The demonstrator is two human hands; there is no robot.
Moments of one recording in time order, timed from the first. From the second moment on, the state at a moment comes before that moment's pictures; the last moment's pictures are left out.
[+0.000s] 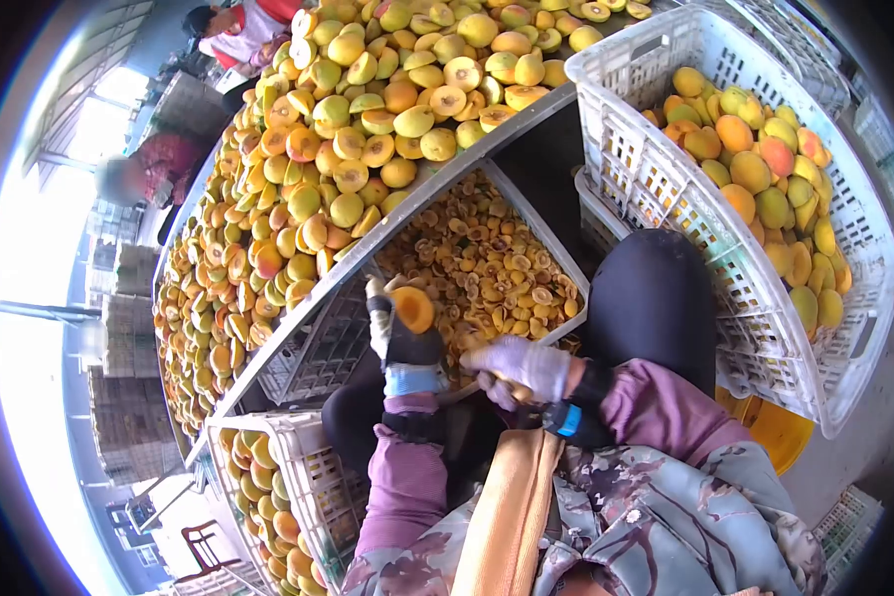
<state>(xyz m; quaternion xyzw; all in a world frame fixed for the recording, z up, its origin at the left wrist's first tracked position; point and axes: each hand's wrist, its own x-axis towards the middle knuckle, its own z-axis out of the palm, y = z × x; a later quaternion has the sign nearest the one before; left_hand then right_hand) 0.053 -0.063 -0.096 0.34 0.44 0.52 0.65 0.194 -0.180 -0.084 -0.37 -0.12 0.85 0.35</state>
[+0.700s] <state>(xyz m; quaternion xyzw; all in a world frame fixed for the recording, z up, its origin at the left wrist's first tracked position) 0.345 -0.068 0.074 0.82 0.12 0.41 0.39 0.326 -0.322 0.057 -0.52 -0.23 0.19 0.80</state>
